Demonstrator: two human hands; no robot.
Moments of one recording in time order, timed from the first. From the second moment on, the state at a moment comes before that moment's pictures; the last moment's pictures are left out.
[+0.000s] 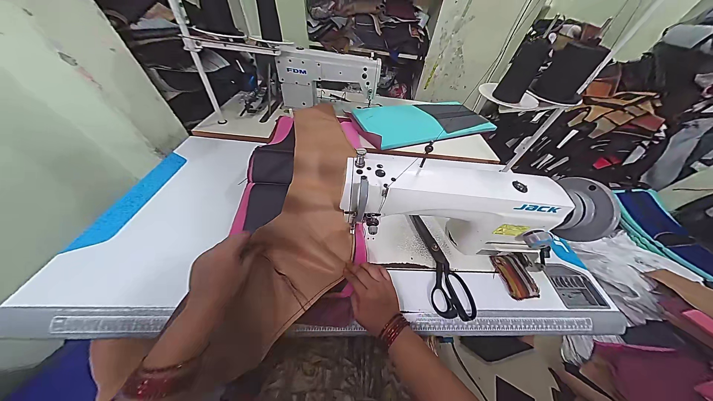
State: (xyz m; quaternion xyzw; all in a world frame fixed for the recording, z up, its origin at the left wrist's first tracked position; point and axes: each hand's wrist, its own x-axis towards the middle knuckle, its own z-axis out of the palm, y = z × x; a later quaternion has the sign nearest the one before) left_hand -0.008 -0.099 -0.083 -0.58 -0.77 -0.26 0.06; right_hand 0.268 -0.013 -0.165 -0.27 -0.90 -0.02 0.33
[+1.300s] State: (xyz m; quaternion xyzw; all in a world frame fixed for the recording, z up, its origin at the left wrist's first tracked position) left_hand -0.078 -0.061 -0.144 -0.67 -0.67 -0.30 -0.07; right_hand 0.241 -0.010 -0.158 -0.35 -0.88 -0.11 0.31
